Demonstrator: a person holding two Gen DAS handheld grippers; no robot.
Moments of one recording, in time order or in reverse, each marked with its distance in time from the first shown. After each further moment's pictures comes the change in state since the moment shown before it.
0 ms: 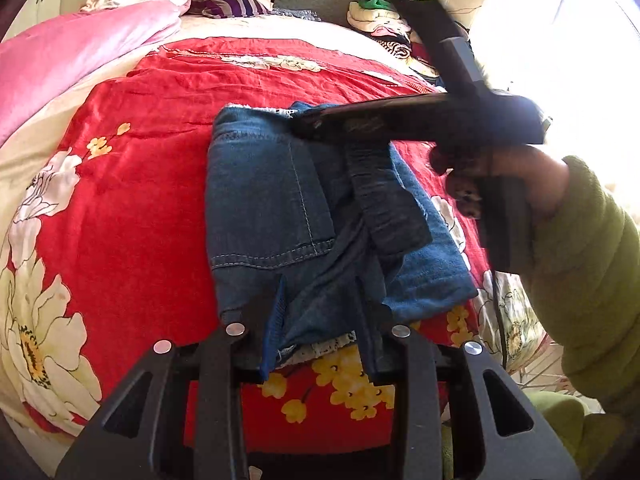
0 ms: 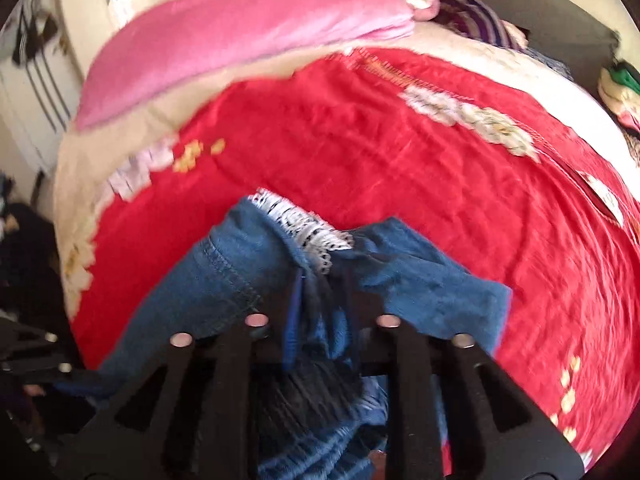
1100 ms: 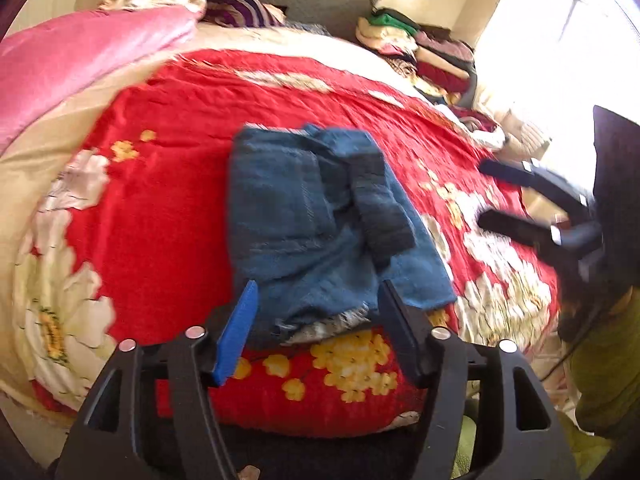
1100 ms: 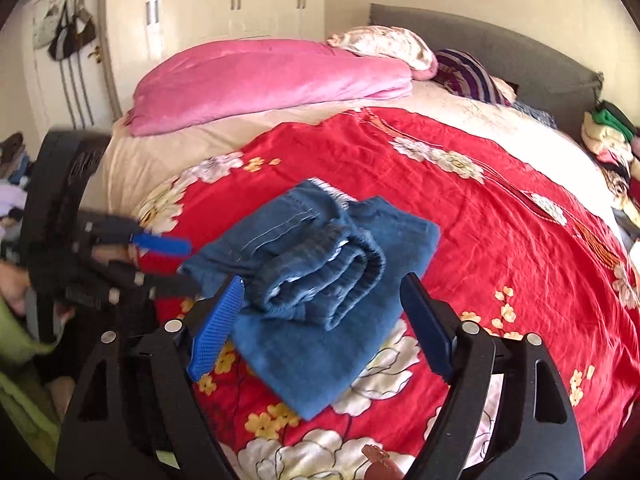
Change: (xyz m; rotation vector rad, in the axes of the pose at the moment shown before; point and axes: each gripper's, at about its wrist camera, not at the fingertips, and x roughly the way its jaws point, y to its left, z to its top) left arm -0.037 0.006 0.000 -0.059 -0.059 0.015; right arm -0.134 0.032 -0.087 -0.123 -0.178 -0.002
